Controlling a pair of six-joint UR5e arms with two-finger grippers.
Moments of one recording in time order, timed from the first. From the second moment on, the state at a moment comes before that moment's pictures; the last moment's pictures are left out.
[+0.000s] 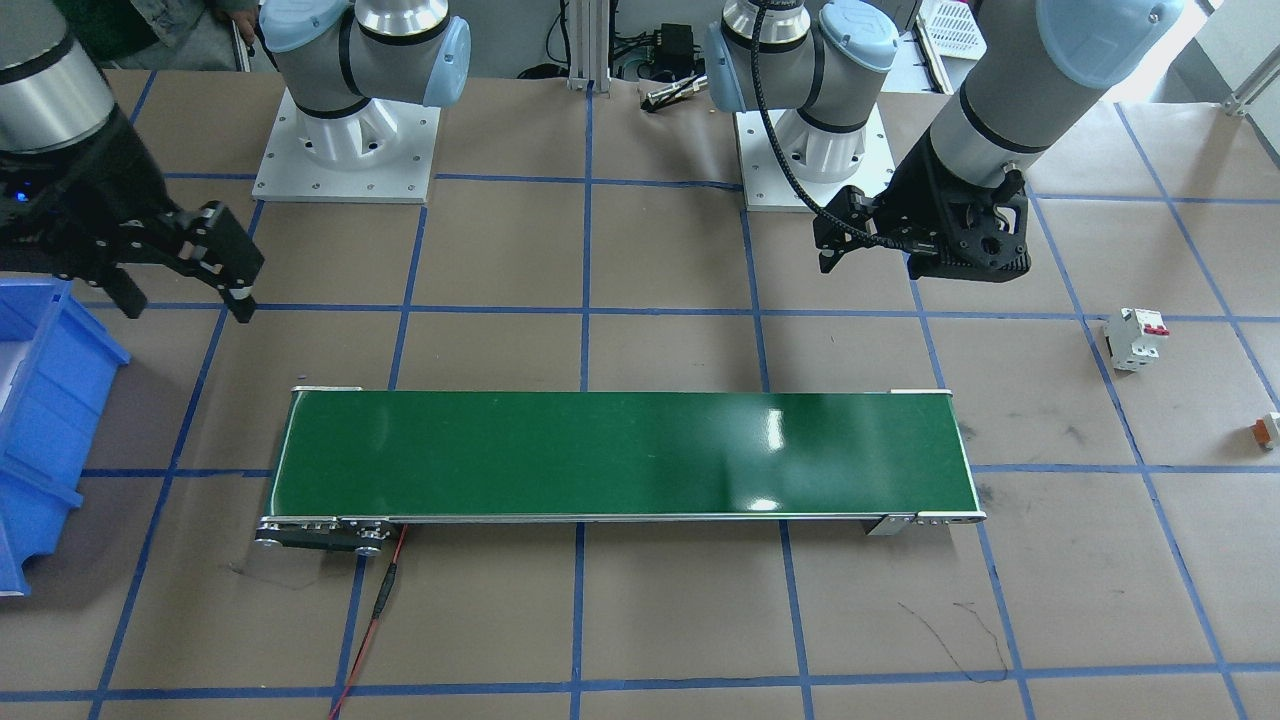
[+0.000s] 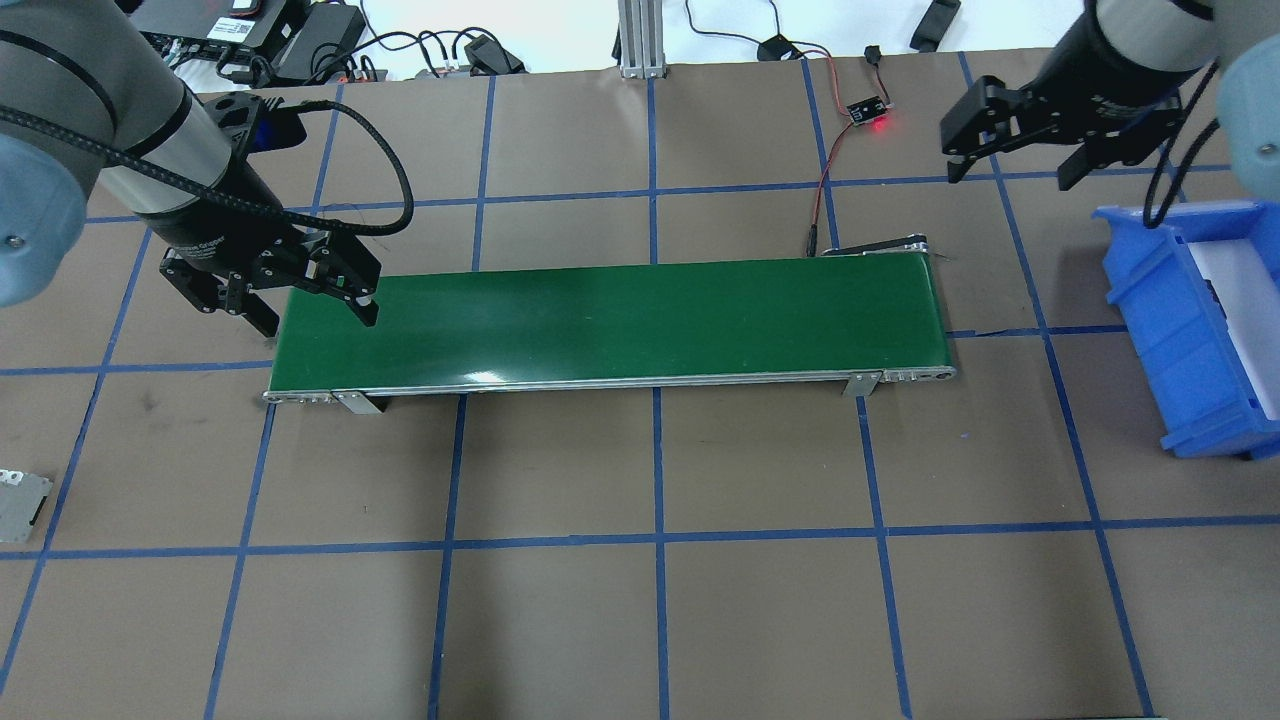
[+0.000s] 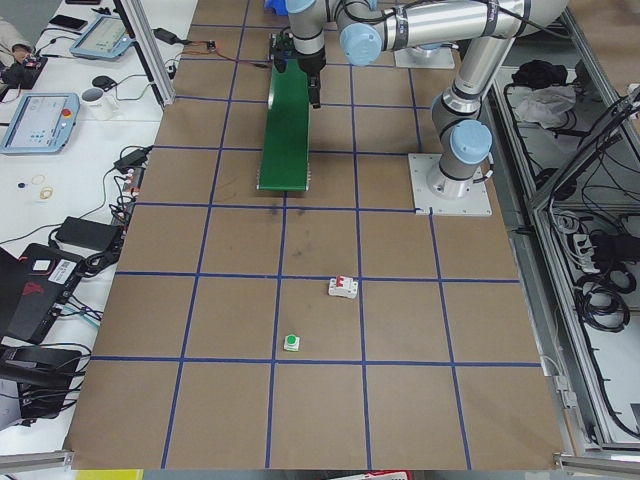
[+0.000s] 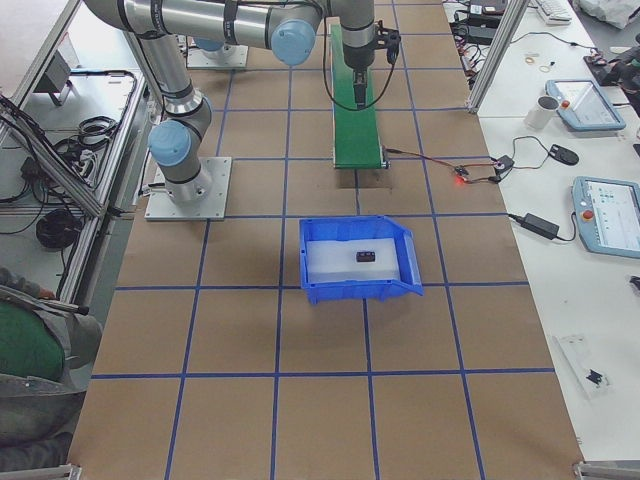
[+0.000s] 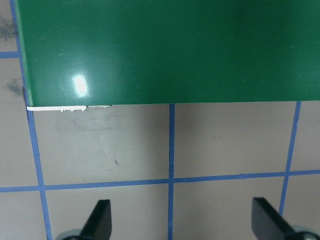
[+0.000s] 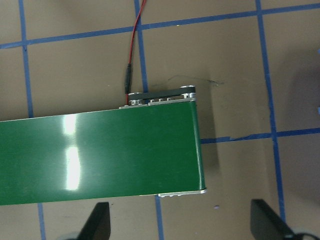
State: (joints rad) left arm -1.44 -1.53 -1.72 -1.60 1.49 0.12; right arm 1.41 -1.59 1.65 -1.78 -1.49 -0.06
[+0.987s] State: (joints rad) left arm -1.44 -1.53 -1.72 -1.60 1.49 0.12; right arm 1.55 -1.58 1.65 -1.78 -1.56 0.09
